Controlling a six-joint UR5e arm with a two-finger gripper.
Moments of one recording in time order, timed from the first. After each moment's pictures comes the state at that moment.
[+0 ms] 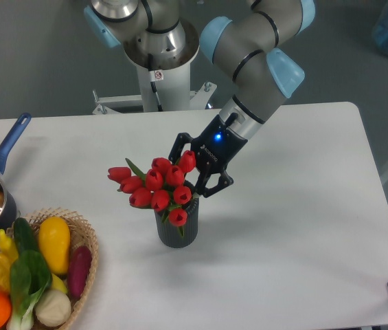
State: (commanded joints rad) arm 2.66 -1.77 -1.85 -1.13 0.70 1.45
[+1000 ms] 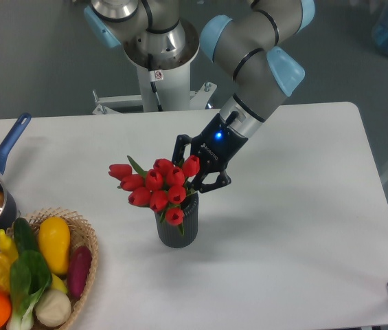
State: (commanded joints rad) arm 2.67 -1.76 -1.85 -1.14 0.67 1.45
